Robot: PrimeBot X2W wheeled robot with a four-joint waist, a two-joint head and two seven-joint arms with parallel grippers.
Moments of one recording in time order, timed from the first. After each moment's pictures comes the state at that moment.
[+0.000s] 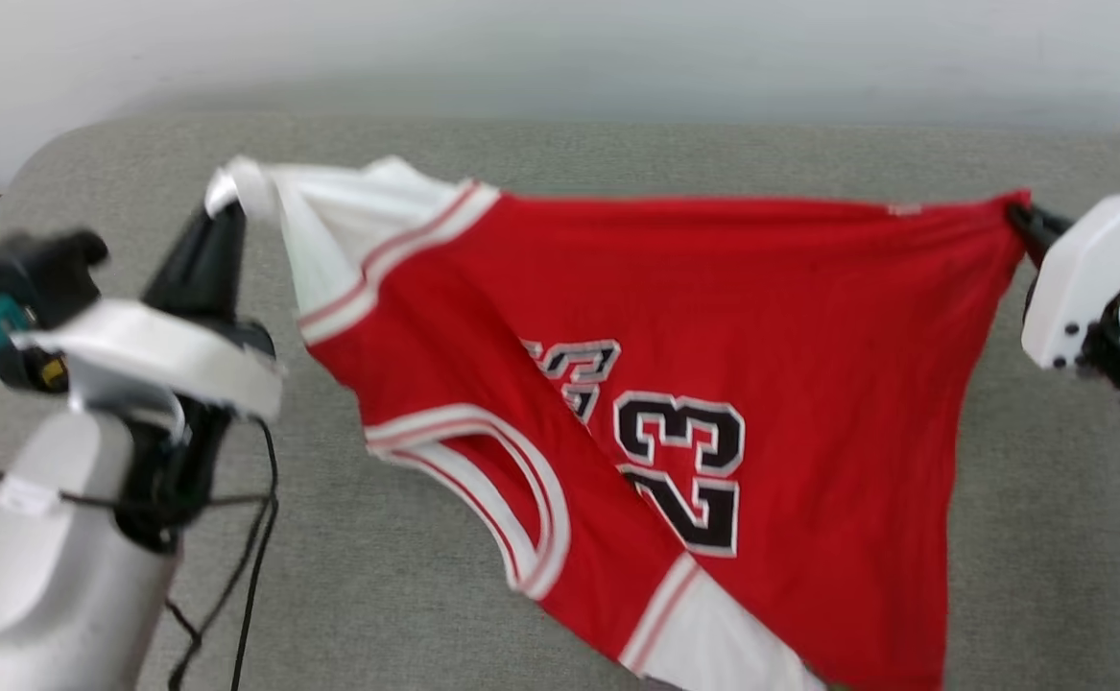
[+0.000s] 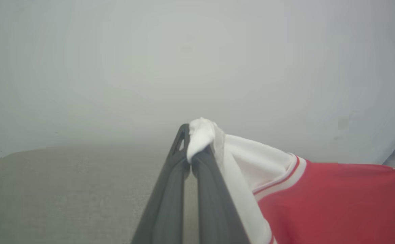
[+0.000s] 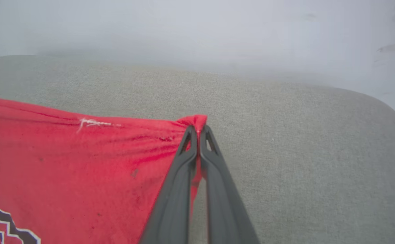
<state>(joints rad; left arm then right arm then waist) -0.49 0.46 -0.30 0.16 -0.77 0.01 -0.15 -0.61 -0.26 -0.05 0.24 0.30 0.13 0.65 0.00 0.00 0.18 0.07</state>
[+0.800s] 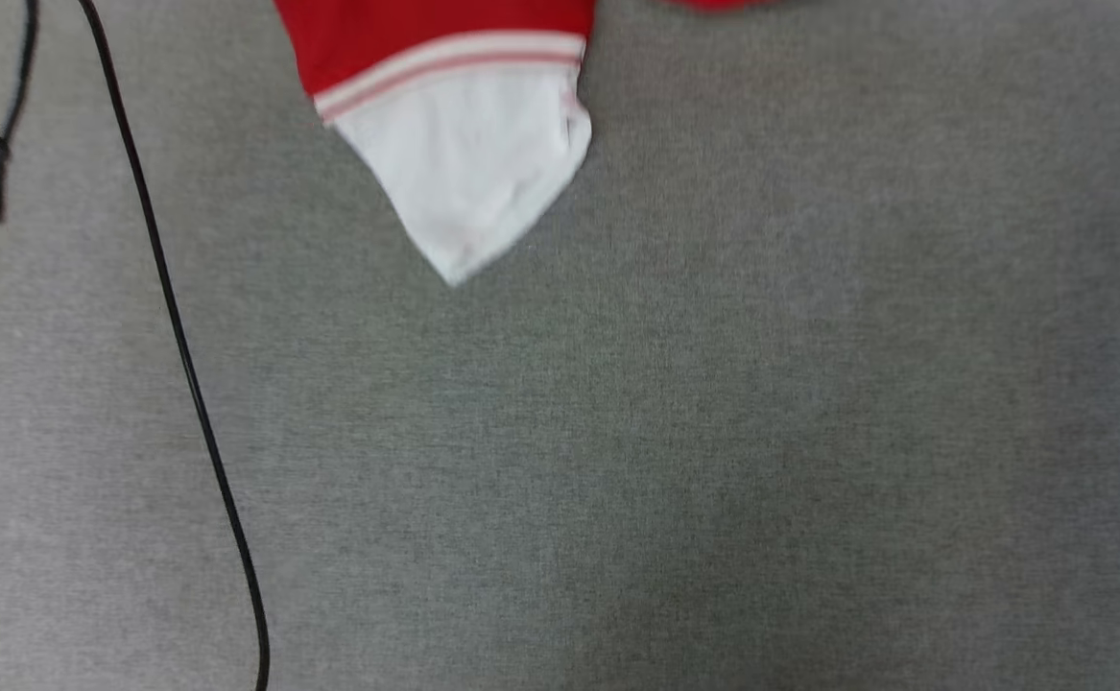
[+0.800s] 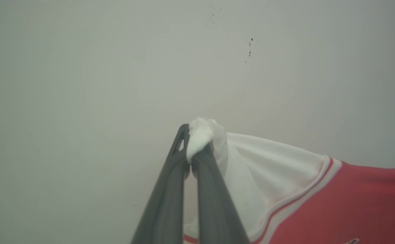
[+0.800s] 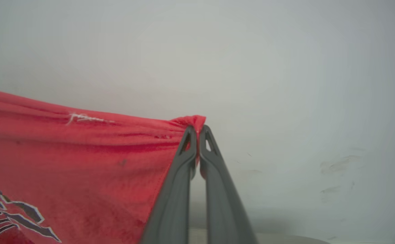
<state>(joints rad) -1.38 0.46 -0.27 0.56 -0.71 -0.07 -0.14 -1.29 -0.21 -0.17 0.41 0.06 0.13 0.37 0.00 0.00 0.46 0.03</state>
